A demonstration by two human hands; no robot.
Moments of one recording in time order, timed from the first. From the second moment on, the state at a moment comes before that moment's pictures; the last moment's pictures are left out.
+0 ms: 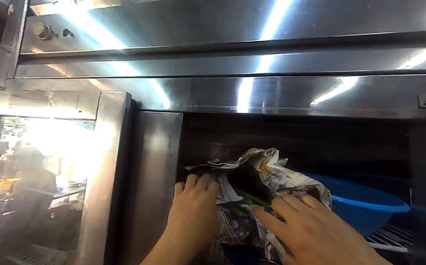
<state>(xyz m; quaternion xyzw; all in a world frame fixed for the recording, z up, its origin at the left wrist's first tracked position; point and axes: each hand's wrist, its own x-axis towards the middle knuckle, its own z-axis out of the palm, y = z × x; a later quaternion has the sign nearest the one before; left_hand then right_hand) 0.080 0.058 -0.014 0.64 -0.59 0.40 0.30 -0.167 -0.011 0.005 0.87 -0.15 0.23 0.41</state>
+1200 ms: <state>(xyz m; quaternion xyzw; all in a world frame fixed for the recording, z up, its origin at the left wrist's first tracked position) 0.044 0.059 -0.051 0.48 -0.72 0.40 0.29 -0.164 -0.028 0.057 0.82 -0.18 0.25 0.48</state>
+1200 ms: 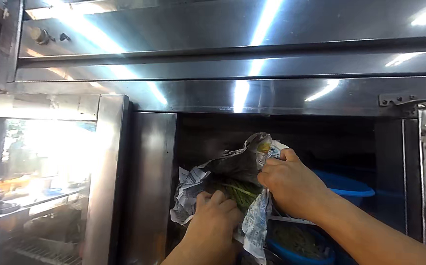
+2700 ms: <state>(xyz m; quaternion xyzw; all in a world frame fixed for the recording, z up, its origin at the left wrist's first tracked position) 0.082 0.039 0.035 0.58 -0.81 0.05 0.01 -0.208 0.006 0.020 0.94 -0.05 0.11 0.33</state>
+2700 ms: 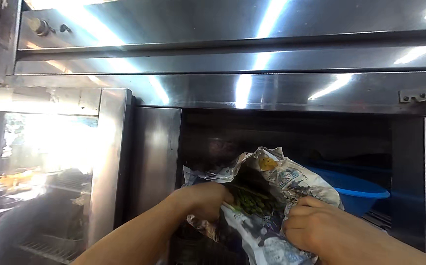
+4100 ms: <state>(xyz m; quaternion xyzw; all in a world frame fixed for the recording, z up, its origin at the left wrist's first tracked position) 0.112 0.017 0.068 0.63 -0.72 0.08 0.28 -0.253 0.022 0.042 0.96 -0.13 0.10 0.22</state>
